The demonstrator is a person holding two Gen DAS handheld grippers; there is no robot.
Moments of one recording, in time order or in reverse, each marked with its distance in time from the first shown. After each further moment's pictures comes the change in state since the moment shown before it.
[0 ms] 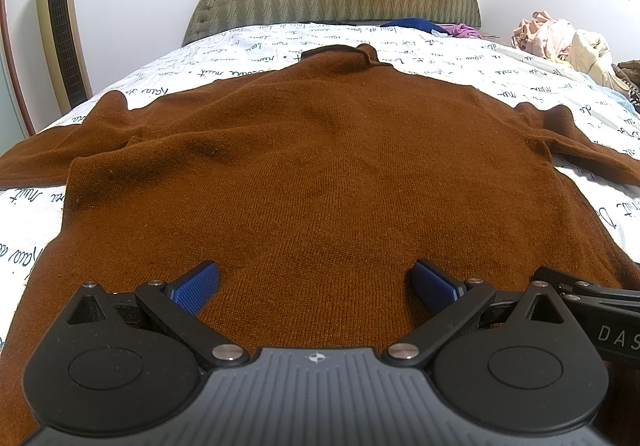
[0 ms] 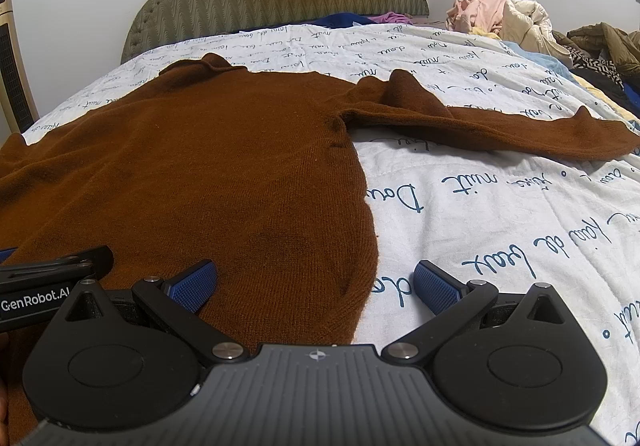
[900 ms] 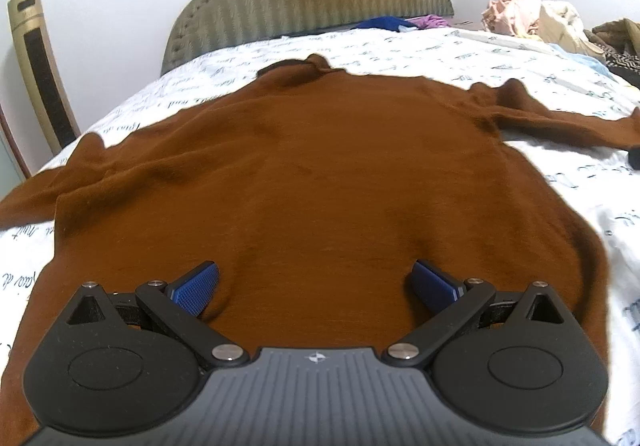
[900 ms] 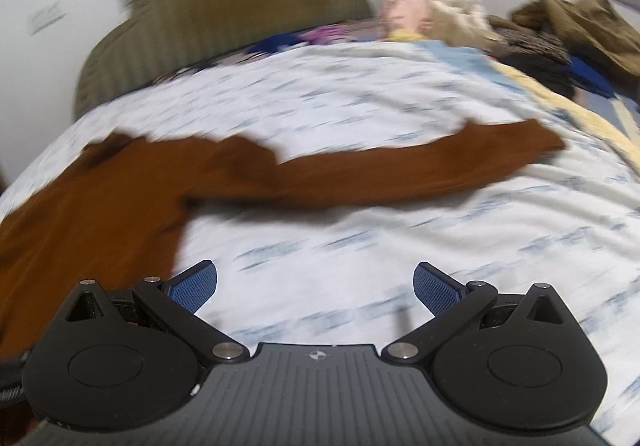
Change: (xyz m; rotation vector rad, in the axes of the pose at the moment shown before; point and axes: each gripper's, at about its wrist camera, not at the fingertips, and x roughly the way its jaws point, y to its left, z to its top) left arm -0.025 -0.049 -0.008 0.132 -0.037 0.004; right arm -0.036 -0.151 0.044 0.171 -0.039 -0.061
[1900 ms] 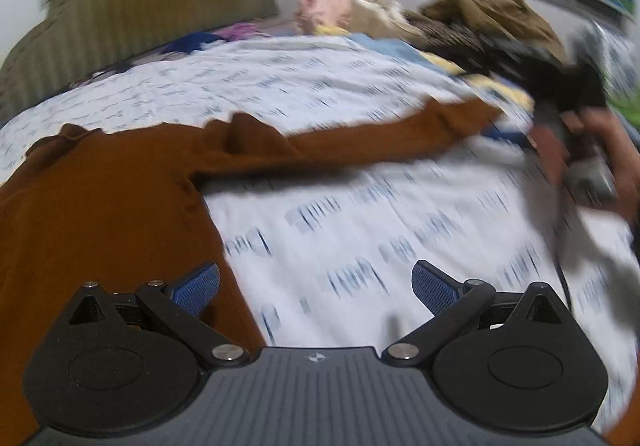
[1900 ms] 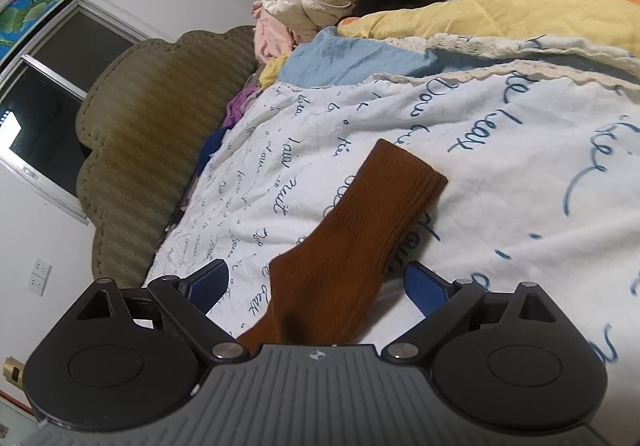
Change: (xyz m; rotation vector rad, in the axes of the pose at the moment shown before) left arm -0.022 -0.141 0.050 0.185 -0.019 -0.432; right arm 0.099 -0.235 0.064 0.711 -0.056 0.254
